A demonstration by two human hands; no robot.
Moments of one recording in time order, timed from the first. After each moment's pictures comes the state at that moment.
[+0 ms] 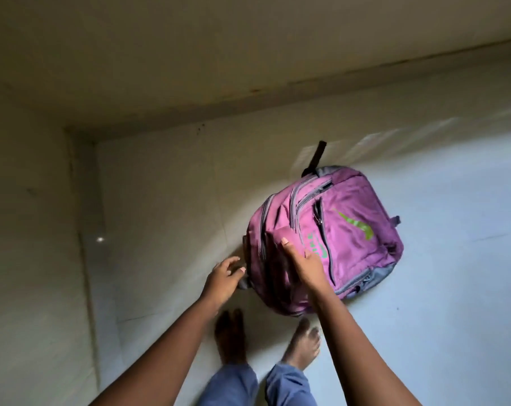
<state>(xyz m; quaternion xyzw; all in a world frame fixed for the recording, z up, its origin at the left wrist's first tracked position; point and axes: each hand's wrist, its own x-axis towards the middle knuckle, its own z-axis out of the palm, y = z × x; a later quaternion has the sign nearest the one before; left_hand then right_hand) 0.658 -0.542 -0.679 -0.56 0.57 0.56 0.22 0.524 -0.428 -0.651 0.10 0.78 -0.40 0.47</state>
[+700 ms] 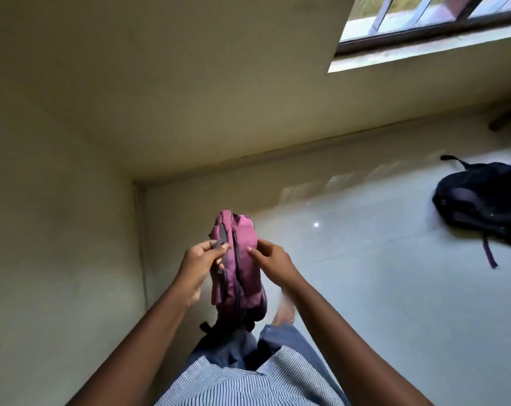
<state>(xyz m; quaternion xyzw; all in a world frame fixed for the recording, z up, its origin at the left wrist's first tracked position) 0.713 -0.516 -0.247 -0.50 0.52 0.69 -0.02 0.608 -0.398 -0.261 -0.10 0.76 -0.41 0.50</state>
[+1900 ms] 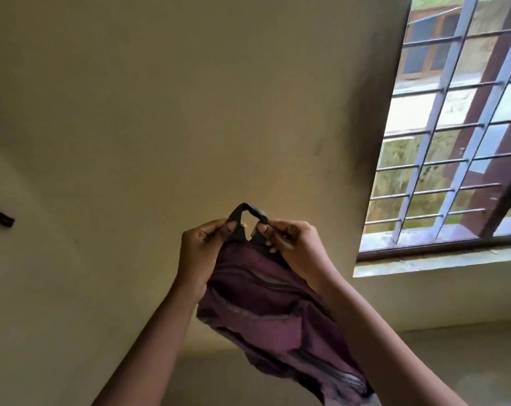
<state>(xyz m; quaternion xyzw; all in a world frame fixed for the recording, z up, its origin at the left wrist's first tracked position) 0.474 -0.650 0.001 -0.28 0.67 0.53 -0.43 0.347 -0.556 -0.004 -0.43 0.64 -0.60 0.20</state>
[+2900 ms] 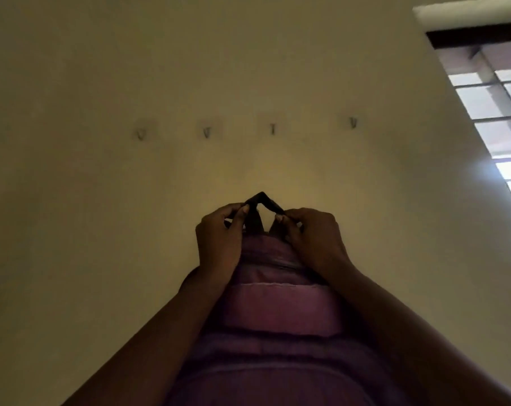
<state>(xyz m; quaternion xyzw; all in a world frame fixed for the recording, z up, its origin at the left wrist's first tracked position) 0.348 -0.898 0.422 -0.08 0.63 0.14 -0.76 0.228 -0.818 0.424 -0.56 0.52 -0.53 -0.36</state>
